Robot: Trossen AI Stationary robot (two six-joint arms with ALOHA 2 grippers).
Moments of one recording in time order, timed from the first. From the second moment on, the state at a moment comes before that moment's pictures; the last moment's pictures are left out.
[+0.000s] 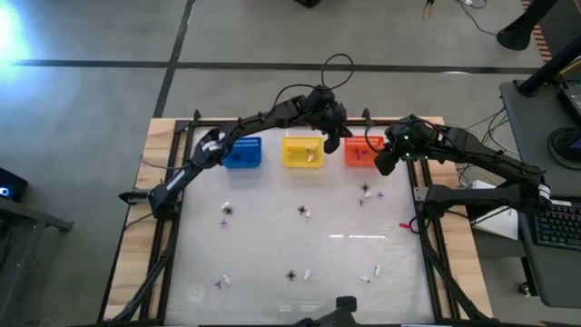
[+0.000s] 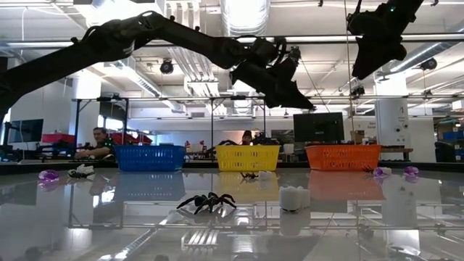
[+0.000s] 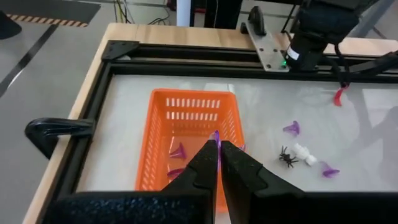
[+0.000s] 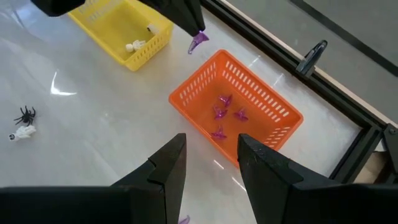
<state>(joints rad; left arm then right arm) 0.46 2.49 2.34 -0.43 0.48 0.22 -0.47 0.92 1.00 -1.01 0.18 0.27</state>
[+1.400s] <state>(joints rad) 0.41 2.58 2.34 -0.28 0.32 -0.13 -0.47 0.92 1.00 -1.02 0.18 0.24</state>
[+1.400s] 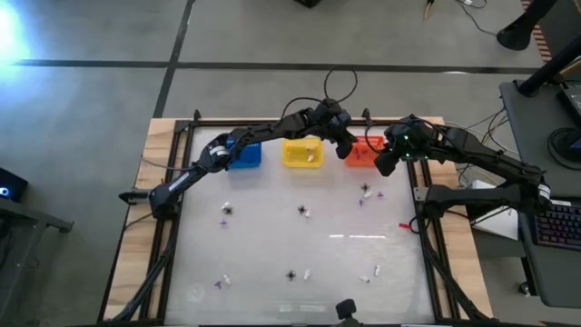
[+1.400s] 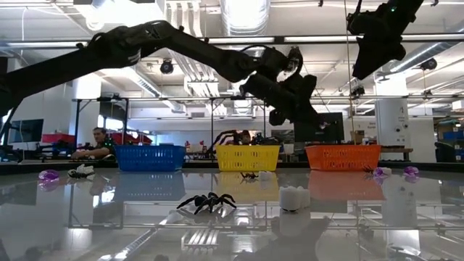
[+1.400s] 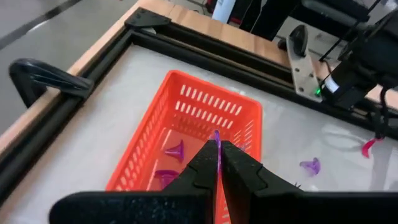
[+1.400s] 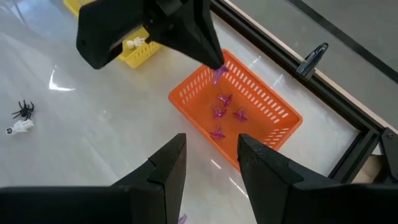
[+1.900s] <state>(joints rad) 0.41 2.58 2.36 -0.28 0.36 -0.14 -0.47 0.92 1.00 -1.01 0.18 0.24</state>
